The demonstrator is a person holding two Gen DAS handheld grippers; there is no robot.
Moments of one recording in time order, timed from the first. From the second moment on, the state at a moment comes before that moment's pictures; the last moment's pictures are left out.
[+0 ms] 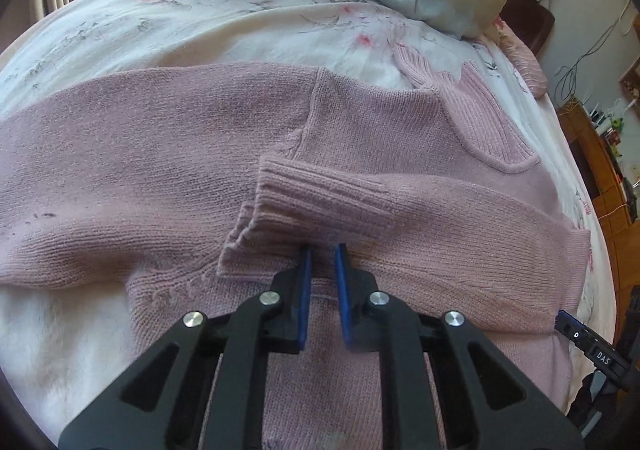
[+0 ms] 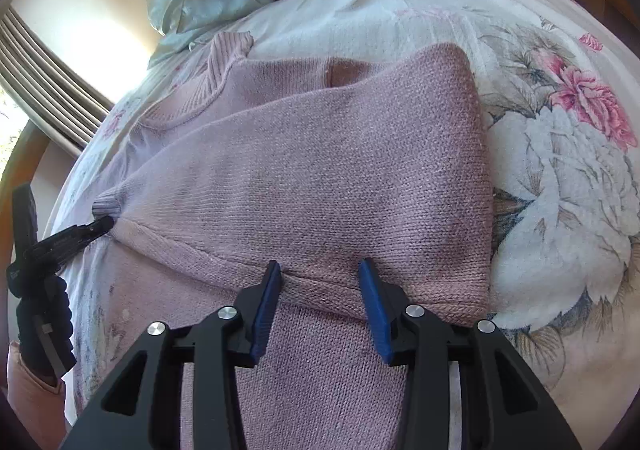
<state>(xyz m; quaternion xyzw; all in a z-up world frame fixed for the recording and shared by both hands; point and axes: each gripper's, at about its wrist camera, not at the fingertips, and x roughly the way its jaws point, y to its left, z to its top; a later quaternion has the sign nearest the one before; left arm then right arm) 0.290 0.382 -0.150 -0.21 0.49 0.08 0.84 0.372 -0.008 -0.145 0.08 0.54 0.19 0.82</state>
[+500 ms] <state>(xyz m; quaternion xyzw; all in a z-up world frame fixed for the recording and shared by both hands) 0.076 0.620 -0.108 -0.24 0.42 0.31 0.81 0.292 0.074 -0.135 -0.02 0.54 0.26 0.80</state>
